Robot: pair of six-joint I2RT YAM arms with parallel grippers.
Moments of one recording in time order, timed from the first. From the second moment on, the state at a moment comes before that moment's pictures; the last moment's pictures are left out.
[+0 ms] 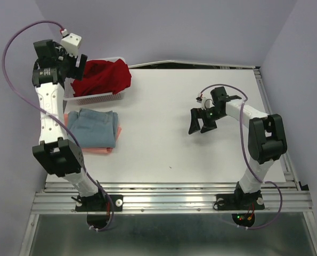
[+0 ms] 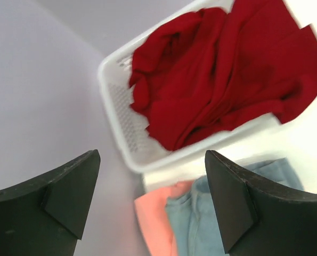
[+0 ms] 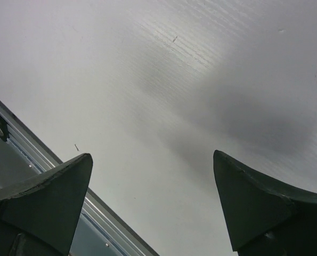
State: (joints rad) left arm 0.24 1.61 1.83 -0.67 0.24 0.51; right arm 0.20 1.84 1.27 -0.72 -0.63 -0.02
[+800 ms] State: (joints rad) left arm 0.12 2.28 2.18 -0.68 0.04 0.38; right arm 0.19 1.78 1.25 -0.73 -0.56 -0.06
